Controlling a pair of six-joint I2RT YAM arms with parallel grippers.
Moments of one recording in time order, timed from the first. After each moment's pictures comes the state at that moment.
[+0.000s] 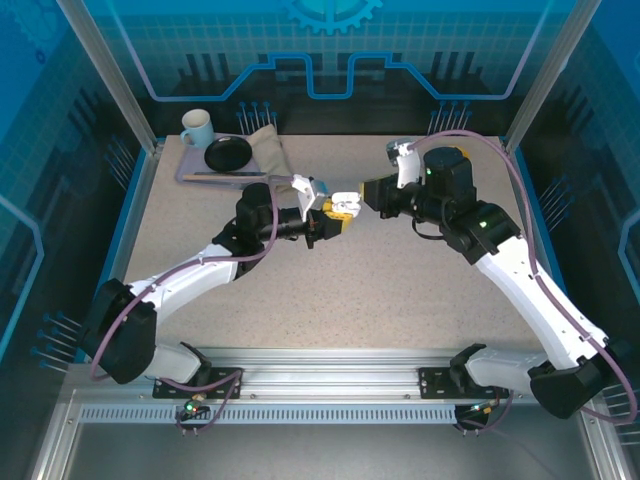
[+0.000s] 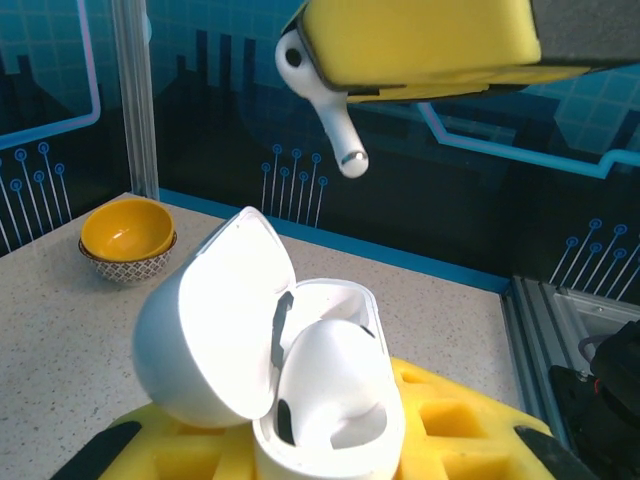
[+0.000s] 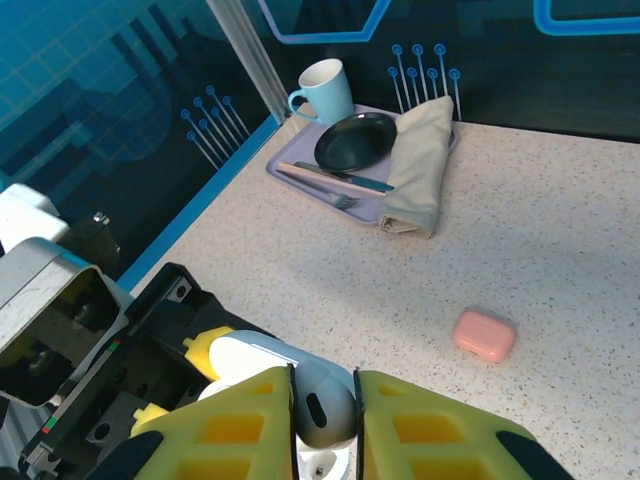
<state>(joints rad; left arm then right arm) -0.55 1.41 0.90 0.43 0.70 -0.08 0.52 1.20 1.35 -0.57 -0.24 0.28</state>
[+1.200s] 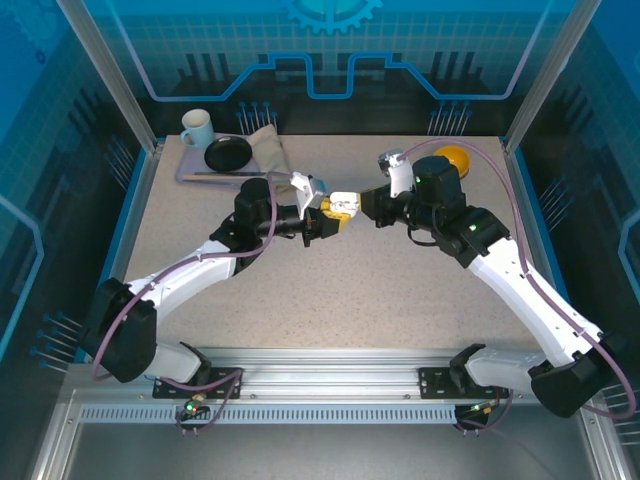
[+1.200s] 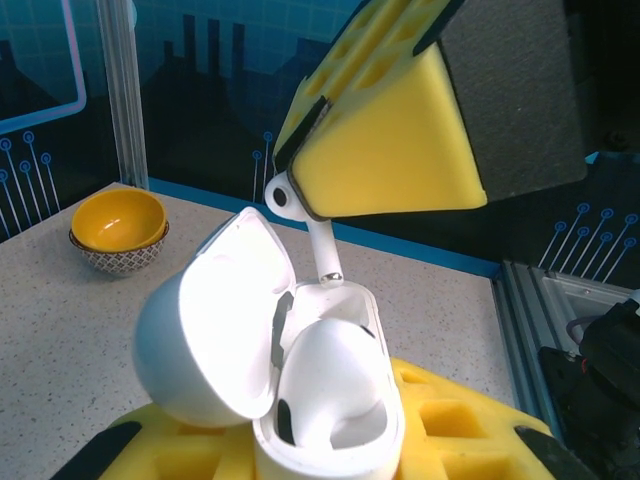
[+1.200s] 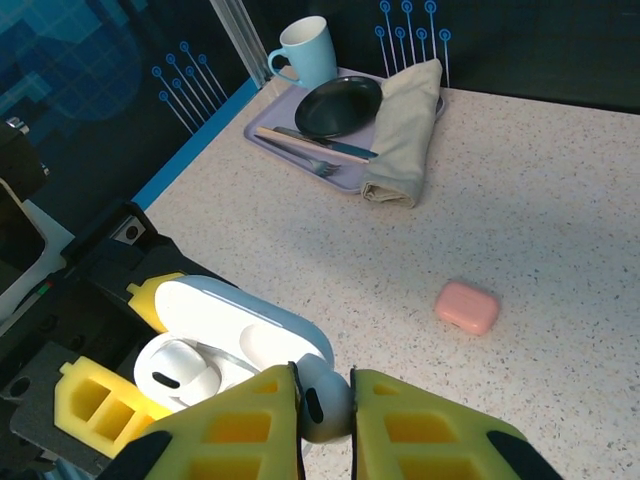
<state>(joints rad) -0.52 1.41 0.93 0.37 0.75 -0.06 0.54 1.20 1.28 -0.55 -0.20 0.25</state>
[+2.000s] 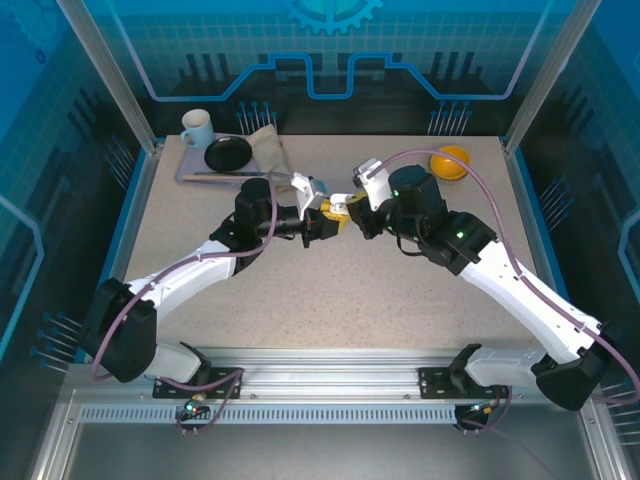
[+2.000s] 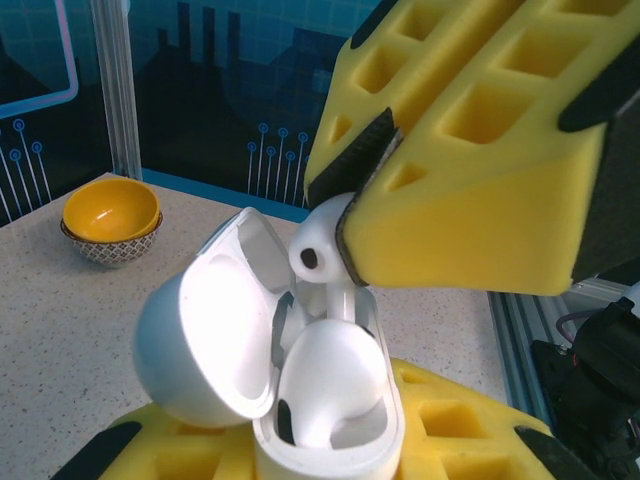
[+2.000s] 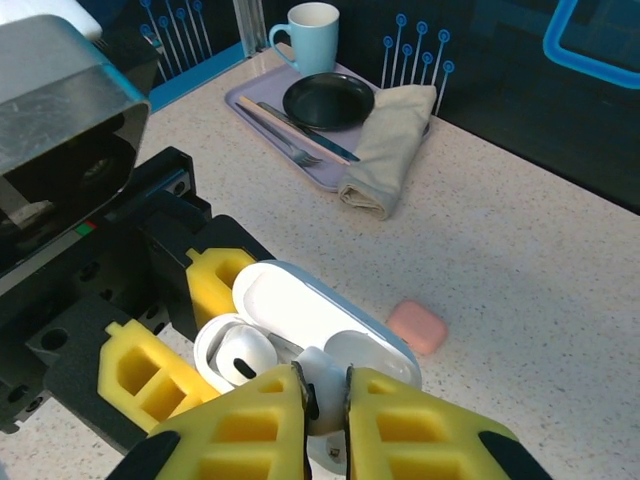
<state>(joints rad) -0.52 1.42 0.93 0.36 0.77 -0.06 0.72 1.22 1.31 -0.60 0.03 0.02</state>
